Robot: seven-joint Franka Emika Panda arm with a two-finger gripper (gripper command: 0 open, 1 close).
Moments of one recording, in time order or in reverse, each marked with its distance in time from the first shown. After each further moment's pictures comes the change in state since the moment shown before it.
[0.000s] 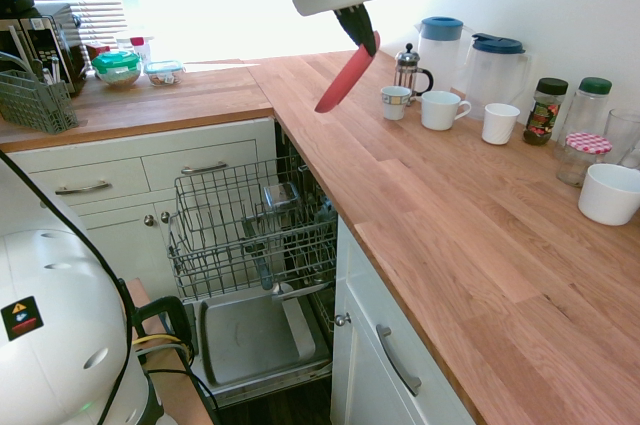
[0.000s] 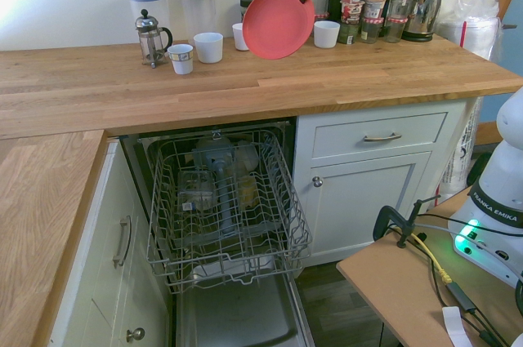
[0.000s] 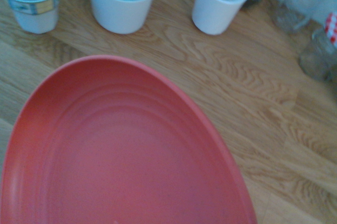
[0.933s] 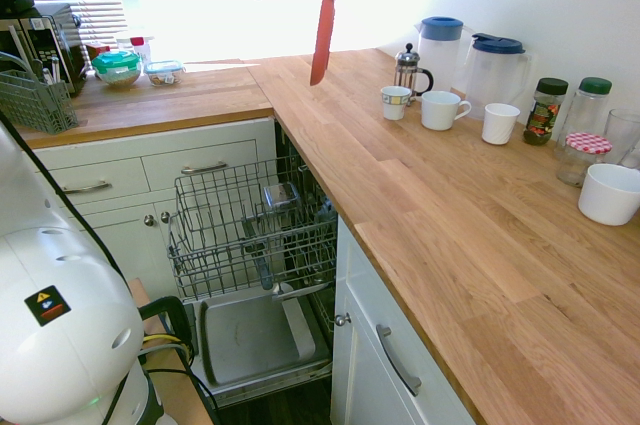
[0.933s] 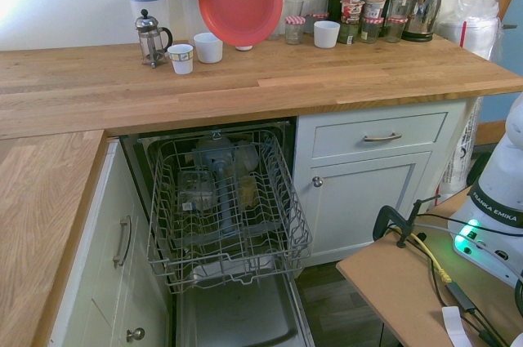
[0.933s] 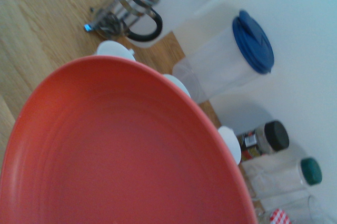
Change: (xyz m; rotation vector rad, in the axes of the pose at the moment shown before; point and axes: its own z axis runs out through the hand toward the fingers) arm -0.084 -0.111 -0.090 -0.012 0.351 -0.523
